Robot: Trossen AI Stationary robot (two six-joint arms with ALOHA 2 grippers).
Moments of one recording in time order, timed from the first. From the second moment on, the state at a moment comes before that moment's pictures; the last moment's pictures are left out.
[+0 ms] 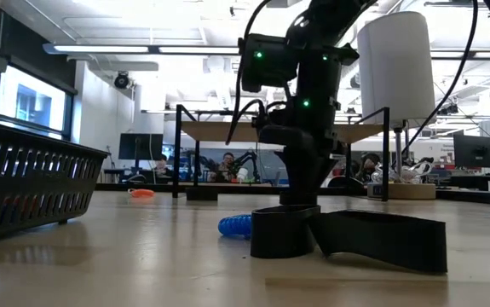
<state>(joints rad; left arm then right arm) -0.66 1.50 1.29 -0.63 -0.27 -1.18 -0.02 2.00 1.33 -0.75 0.13 0.60</state>
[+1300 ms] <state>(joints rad) -0.55 1.50 1.29 -0.56 -0.33 -1.06 0.98 1.44 1.33 -1.13 0.18 1.76</state>
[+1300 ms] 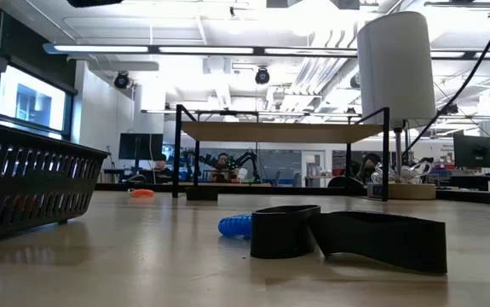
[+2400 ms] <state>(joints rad) -0.21 1.47 1.29 -0.90 -0.15 -0.79 1.10 1.75 1.32 -1.09 0.07 2.28</state>
